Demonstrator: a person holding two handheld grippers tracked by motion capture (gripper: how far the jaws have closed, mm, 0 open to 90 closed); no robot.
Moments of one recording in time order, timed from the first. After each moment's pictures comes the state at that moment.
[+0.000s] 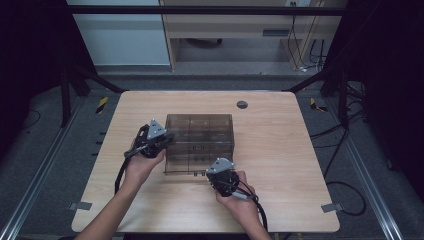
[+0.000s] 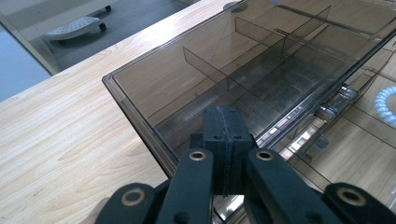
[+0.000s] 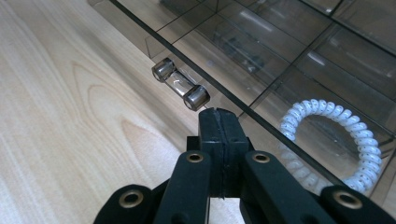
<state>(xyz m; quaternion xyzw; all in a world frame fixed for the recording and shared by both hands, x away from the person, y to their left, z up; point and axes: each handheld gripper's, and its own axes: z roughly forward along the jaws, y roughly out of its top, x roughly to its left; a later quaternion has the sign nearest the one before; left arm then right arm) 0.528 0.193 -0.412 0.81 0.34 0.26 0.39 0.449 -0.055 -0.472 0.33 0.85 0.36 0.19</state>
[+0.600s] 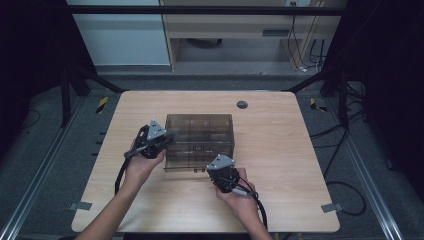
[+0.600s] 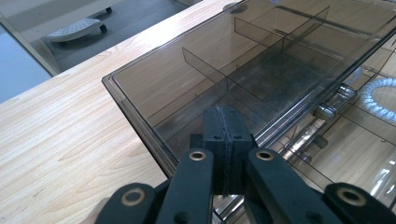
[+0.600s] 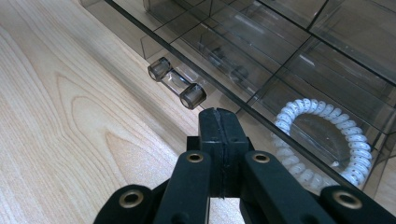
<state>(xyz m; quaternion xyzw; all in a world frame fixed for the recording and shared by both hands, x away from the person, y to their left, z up) 0.527 0.192 -0.413 0.81 0.34 0.26 0.39 0.457 -0.056 -0.469 0.34 0.85 0.36 0.20</state>
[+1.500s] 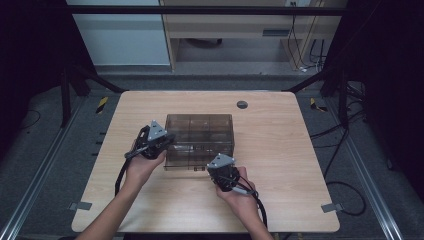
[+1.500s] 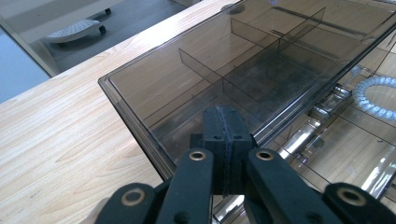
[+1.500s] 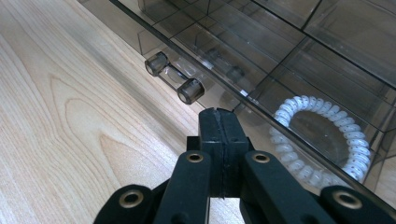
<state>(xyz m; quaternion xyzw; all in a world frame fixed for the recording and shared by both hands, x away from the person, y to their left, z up) 0.525 0.190 -0.413 0.81 0.34 0.26 0.40 0.461 -0.057 -0.469 0.34 0.85 0.36 0.20</state>
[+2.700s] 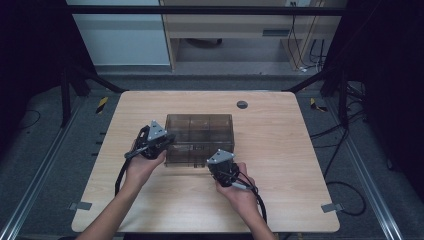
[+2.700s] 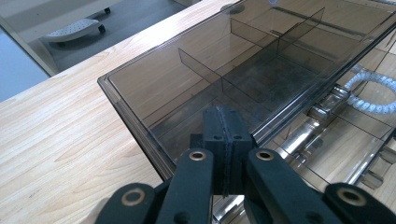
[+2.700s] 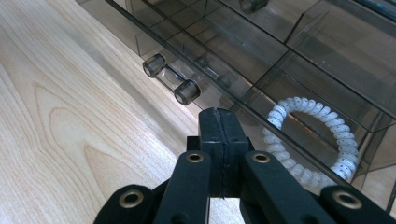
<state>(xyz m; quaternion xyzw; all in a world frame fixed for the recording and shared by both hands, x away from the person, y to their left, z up) 0.525 0.190 -0.413 0.81 0.34 0.26 0.40 0.472 -0.056 -0.465 0.34 0.85 0.35 0.21</state>
